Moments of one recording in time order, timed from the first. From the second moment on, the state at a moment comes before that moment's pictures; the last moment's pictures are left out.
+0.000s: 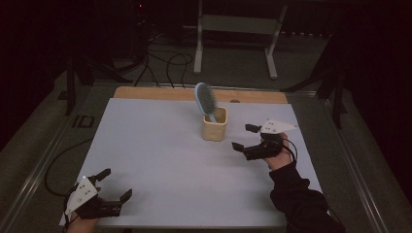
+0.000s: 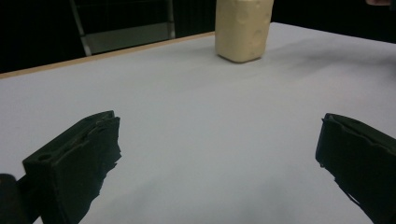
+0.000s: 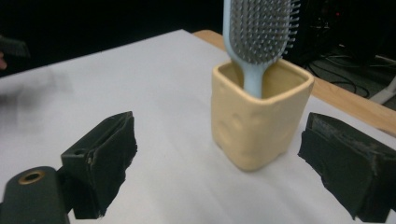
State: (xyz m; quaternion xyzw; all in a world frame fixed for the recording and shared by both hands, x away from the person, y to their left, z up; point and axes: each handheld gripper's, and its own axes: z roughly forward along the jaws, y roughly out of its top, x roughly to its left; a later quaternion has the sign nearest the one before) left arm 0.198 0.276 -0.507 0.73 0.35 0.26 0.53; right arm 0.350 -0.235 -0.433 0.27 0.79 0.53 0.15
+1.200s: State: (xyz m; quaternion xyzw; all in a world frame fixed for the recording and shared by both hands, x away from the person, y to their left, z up) left arm 0.199 0.274 -0.507 0.73 0.35 0.26 0.53; right arm 0.269 -0.287 -0.491 0.28 0.80 0.51 0.16
